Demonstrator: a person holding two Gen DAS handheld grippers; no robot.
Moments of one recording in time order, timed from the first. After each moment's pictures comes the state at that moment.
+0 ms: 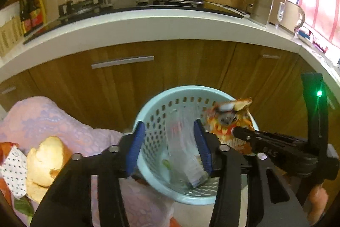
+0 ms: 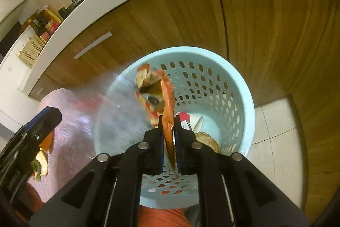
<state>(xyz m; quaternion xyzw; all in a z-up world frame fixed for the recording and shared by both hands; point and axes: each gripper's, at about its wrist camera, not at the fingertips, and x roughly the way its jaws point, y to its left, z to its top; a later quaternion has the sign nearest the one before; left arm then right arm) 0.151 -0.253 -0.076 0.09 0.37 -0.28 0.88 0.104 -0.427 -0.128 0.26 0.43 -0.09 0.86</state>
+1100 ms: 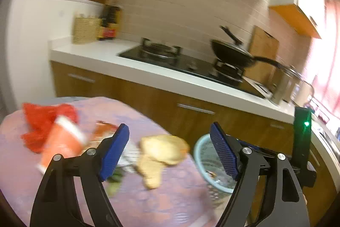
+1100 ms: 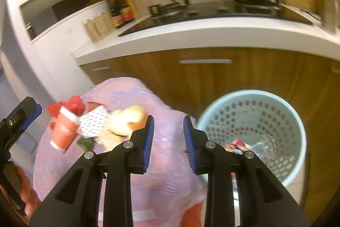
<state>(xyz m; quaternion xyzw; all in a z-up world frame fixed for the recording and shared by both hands) 0.066 -0.019 0.020 -0.09 0.24 -0.16 0.95 0.101 -0.246 -0.022 0.12 0.34 0.08 0.93</state>
